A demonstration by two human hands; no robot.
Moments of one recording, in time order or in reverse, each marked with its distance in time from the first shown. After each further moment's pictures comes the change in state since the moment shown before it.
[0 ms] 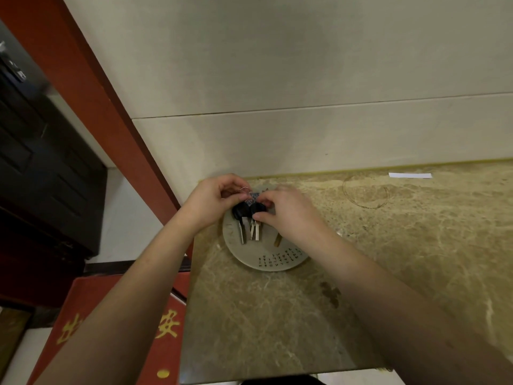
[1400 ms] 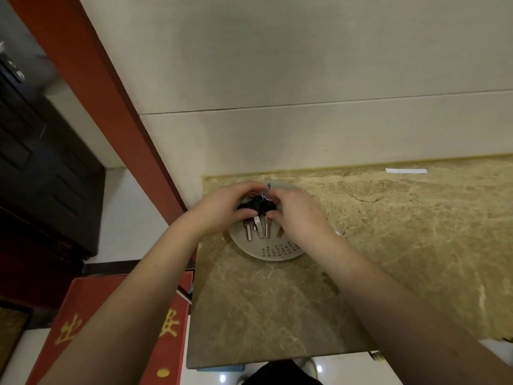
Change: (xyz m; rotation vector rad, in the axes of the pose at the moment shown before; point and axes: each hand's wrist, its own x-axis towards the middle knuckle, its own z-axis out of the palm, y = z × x) left_hand -0.015 0.015 0.005 0.336 -0.250 0.068; right_hand -0.014 0.003 0.010 -0.028 0.109 0.092
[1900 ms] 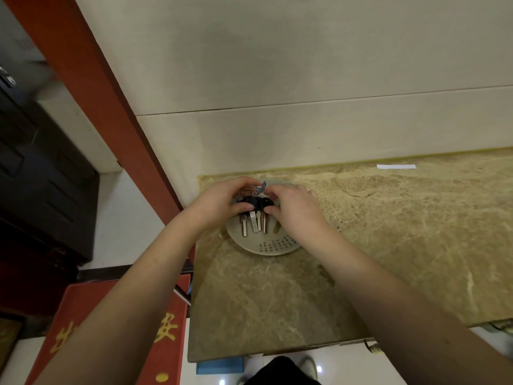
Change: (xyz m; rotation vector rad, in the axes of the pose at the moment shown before) left_hand 0.001 0.001 0.001 0.012 0.083 0.020; right_hand -0.004 0.001 0.000 -0.032 0.026 -0.003
